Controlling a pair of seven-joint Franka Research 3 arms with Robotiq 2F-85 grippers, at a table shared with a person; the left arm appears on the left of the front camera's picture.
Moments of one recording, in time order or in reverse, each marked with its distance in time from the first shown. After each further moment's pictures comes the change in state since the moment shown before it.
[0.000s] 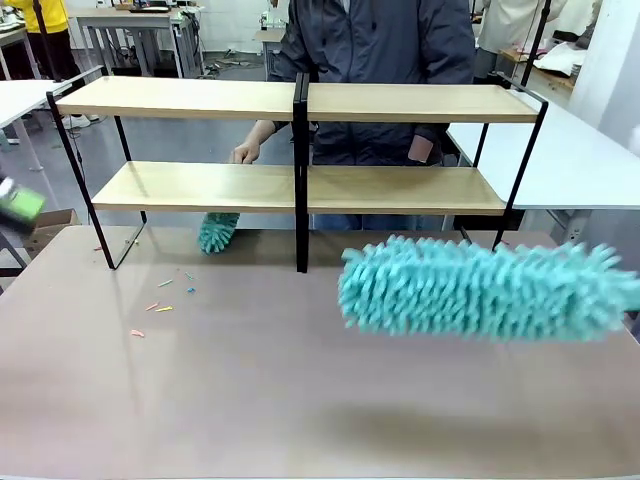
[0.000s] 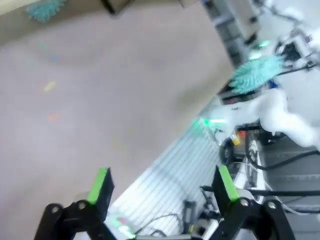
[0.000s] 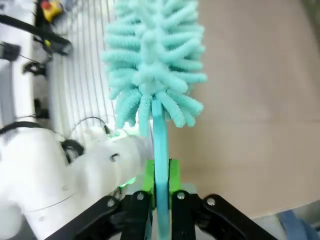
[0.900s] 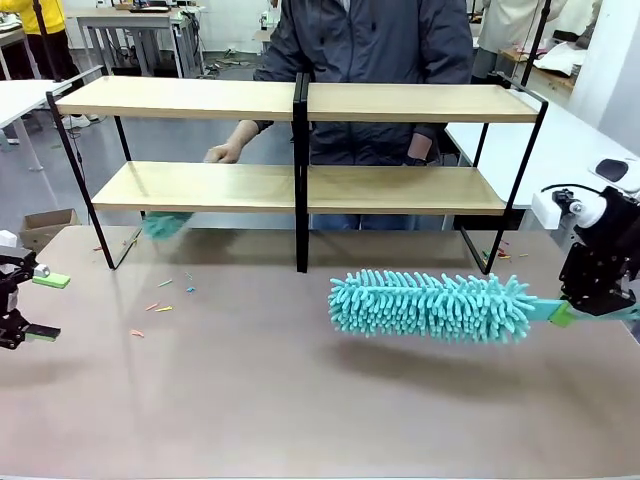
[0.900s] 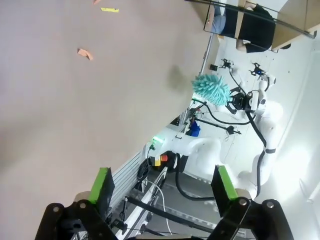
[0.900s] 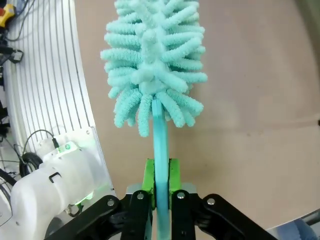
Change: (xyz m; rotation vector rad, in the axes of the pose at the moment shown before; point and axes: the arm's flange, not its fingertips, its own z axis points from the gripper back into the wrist) left arm -0.061 0.157 -0.072 -0.276 -0.010 0.680; right arm -0.002 -0.090 -0.078 -0.084 0.028 -0.042
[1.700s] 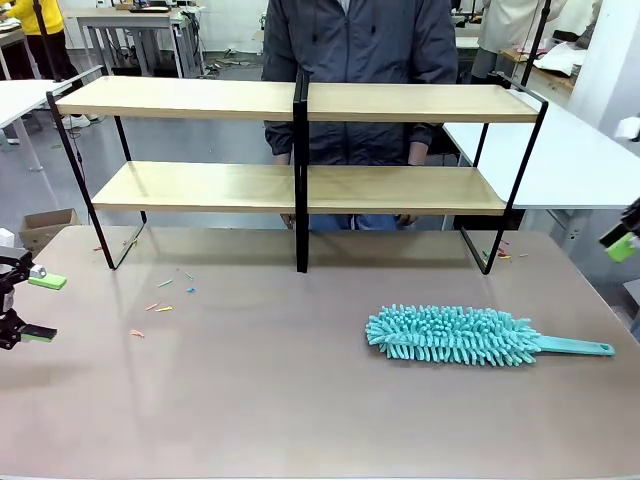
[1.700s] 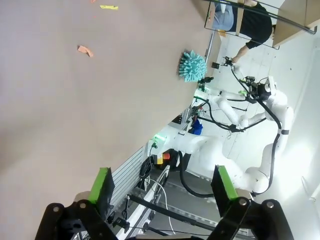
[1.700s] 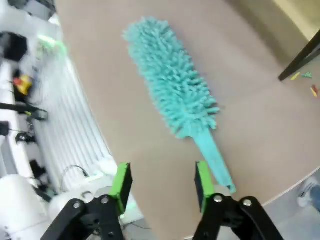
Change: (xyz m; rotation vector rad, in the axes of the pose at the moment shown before) left arm -0.003 -0.002 0.002 0.008 0.006 -0.011; right arm -0.068 -0.058 0.092 0.067 -0.246 -0.335
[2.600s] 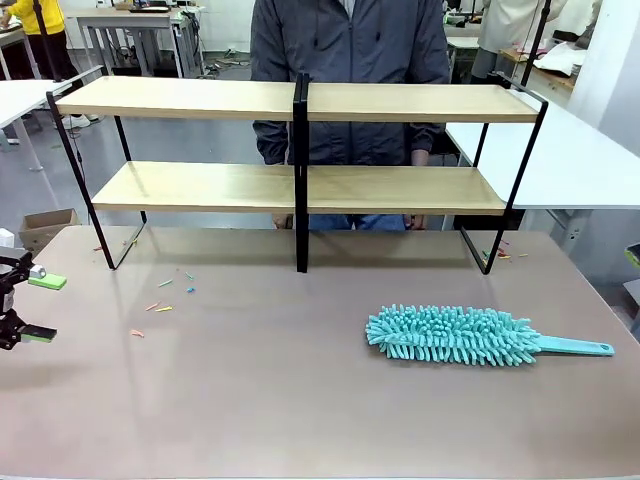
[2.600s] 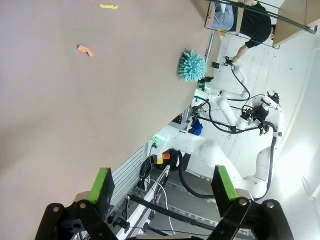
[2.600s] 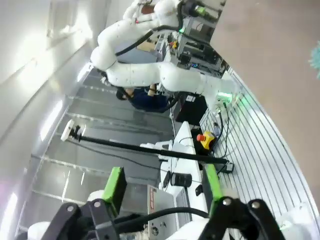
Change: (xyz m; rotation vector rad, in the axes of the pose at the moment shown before) left arm 0.000 0.000 0.000 -0.001 0.001 -0.001; right arm -0.032 0.105 -0.015 0.811 -0.284 -0.453
